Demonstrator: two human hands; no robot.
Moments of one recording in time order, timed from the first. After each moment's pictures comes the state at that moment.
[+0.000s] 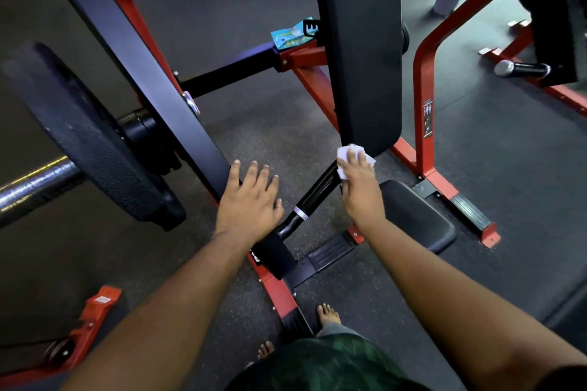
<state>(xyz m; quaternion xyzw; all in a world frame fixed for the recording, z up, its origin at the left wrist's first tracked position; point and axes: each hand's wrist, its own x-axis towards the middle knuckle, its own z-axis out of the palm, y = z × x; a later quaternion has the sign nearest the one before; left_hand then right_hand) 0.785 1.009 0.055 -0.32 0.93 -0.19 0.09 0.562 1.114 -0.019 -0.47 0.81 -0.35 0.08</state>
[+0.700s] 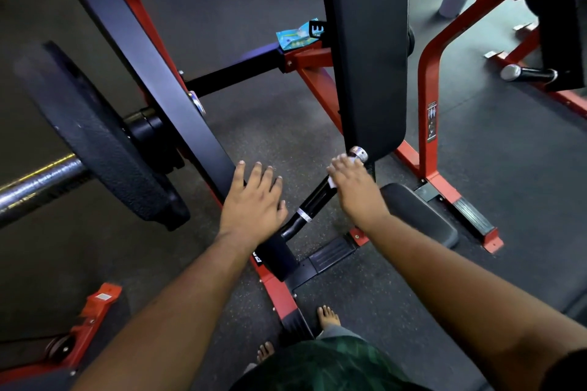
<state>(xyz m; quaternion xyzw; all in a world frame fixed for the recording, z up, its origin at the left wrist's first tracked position) 0.786 1.009 0.050 -0.31 0.93 -0.19 0.08 0.552 1.102 -0.027 -0.62 0.77 -0.15 -0.02</state>
